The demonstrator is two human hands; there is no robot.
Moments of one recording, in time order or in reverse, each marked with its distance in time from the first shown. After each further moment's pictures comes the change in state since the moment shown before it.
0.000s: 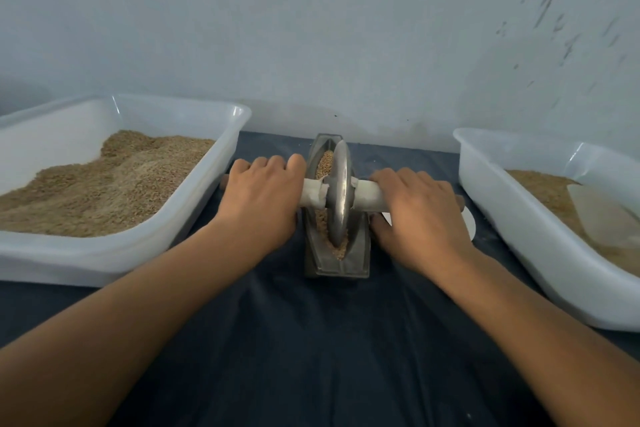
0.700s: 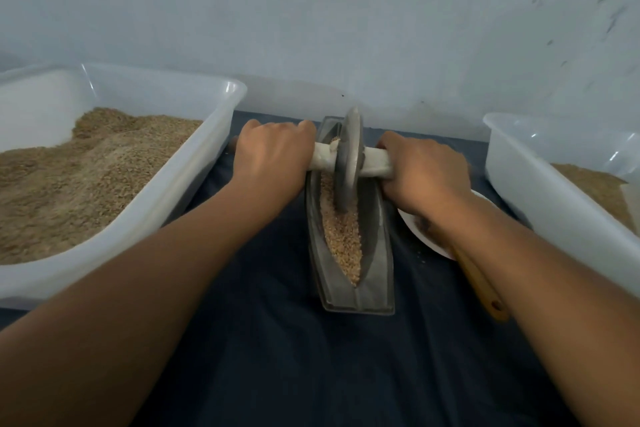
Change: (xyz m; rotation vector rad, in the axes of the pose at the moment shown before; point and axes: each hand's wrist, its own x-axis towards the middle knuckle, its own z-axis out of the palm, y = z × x) left_hand 0.074 -0.010 0.050 0.053 -0.004 -0.066; right_hand 0.082 0.025 0.048 0.027 -0.184 0.095
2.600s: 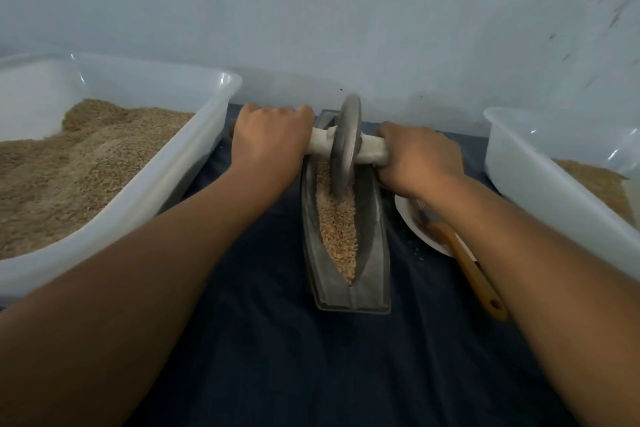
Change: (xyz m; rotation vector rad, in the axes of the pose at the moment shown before) left_hand 0.013 0.001 0.006 0.023 0.073 0.001; right_hand 0.019 0.004 0.007 0.017 -0.070 0.047
